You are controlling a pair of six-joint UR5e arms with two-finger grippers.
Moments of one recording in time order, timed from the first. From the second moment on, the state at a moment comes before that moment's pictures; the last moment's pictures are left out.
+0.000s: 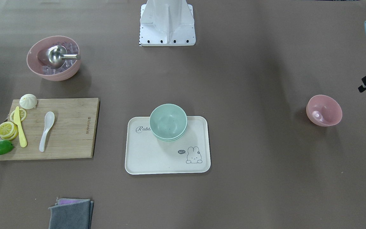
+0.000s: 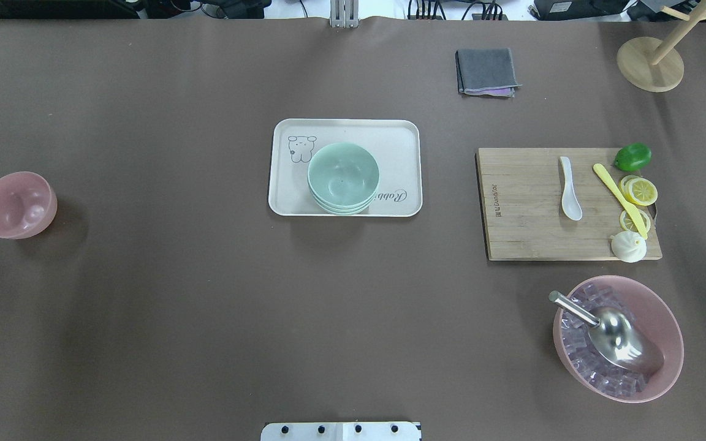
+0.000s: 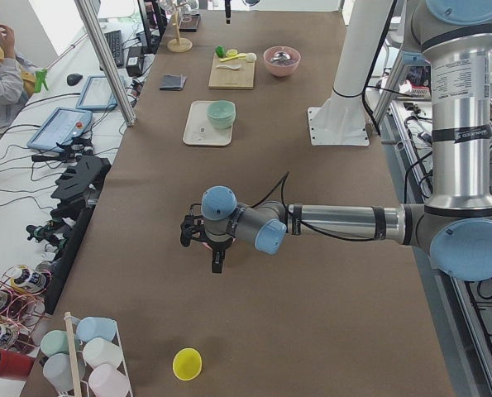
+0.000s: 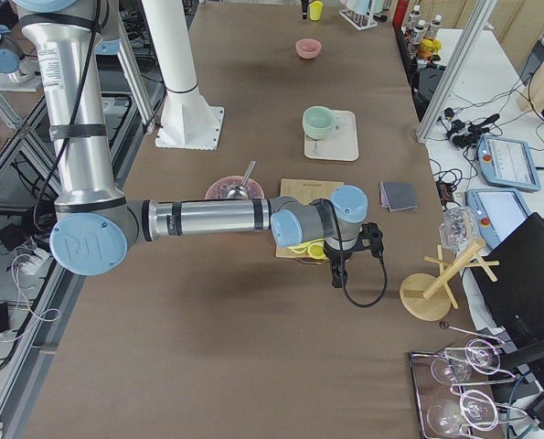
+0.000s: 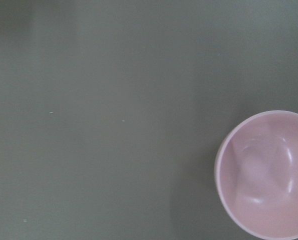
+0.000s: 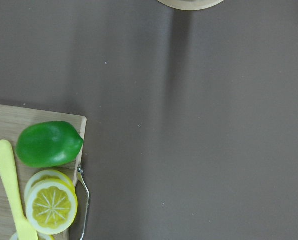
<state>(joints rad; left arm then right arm) -1.30 -1.49 -1.63 -1.99 -2.36 -0.44 1.37 -1.47 1.54 -1.38 2.32 0.19</state>
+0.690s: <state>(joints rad) -1.19 -1.64 -1.41 -2.06 -2.36 -0.52 1.33 -1.46 1.54 -1.35 2.31 0.18</state>
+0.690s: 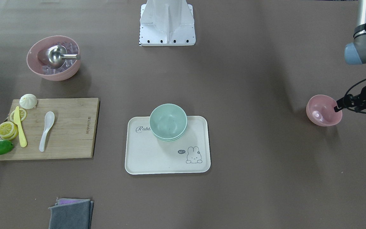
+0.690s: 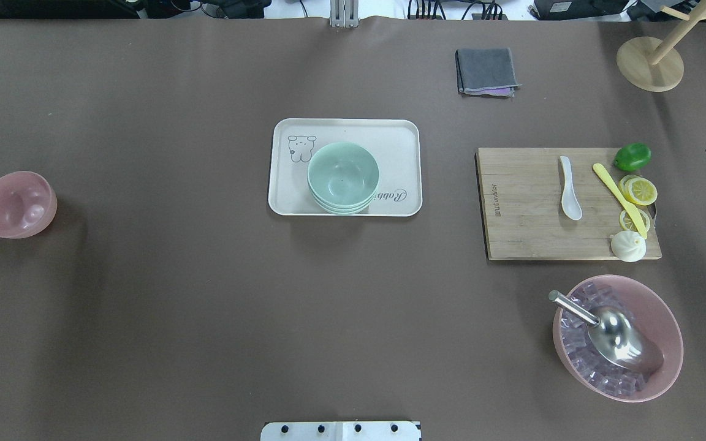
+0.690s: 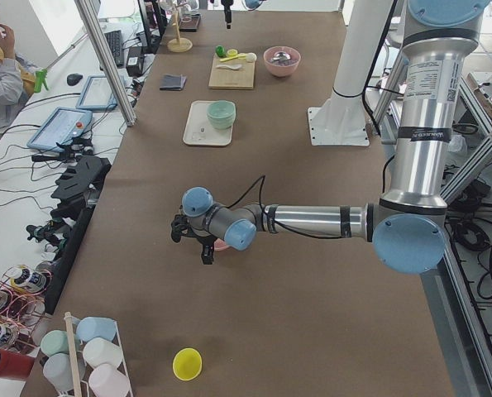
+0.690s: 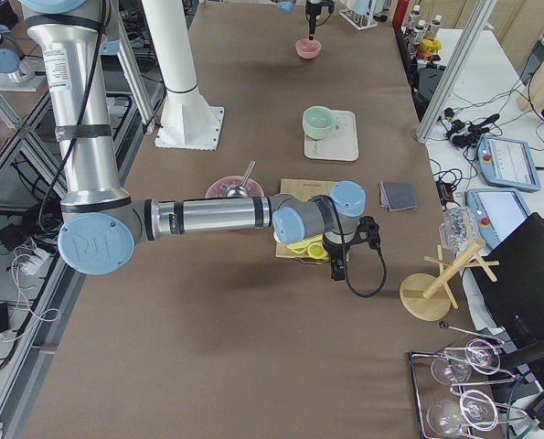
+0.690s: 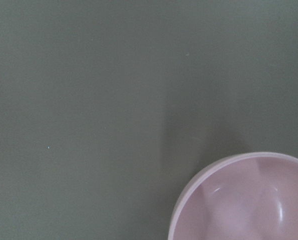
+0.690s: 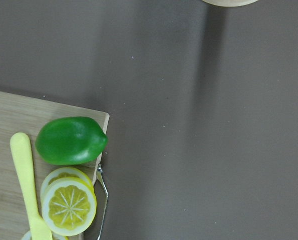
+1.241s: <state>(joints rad) -1.14 -1.65 -1.39 -2.08 -2.36 -0.53 1.31 -1.47 1.53 -1.35 2.31 0.18</state>
